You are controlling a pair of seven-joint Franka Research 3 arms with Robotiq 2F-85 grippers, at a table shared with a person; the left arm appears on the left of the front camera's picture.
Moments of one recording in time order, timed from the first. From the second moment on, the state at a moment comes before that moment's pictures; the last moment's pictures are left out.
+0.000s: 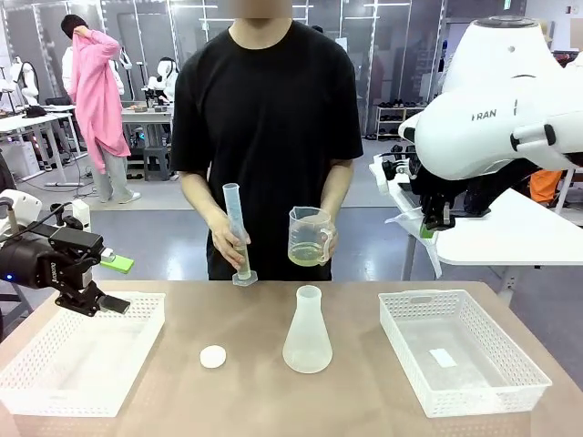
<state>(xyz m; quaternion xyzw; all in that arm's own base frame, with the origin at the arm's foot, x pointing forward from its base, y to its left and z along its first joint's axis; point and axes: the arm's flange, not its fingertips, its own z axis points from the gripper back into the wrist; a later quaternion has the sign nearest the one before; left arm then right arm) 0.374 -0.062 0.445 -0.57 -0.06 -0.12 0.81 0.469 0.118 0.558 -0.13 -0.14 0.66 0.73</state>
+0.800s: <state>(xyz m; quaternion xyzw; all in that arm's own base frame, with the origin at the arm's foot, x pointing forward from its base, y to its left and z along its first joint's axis) 0.374 -0.062 0.445 -0.57 -0.06 -0.12 0.81 0.471 0.159 0.547 -0.10 -0.18 0.71 0.67</state>
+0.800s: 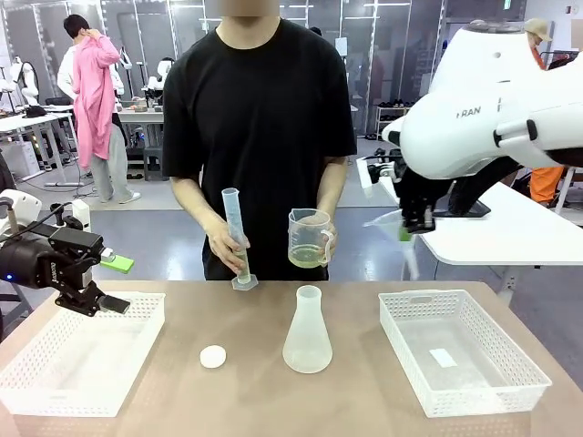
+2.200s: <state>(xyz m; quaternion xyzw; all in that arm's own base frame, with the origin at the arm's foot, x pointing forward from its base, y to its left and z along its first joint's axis) 0.374 -0.062 0.445 -0.57 -0.06 -0.12 0.81 0.399 0.245 0.540 -0.05 -0.32 0.84 0.44</state>
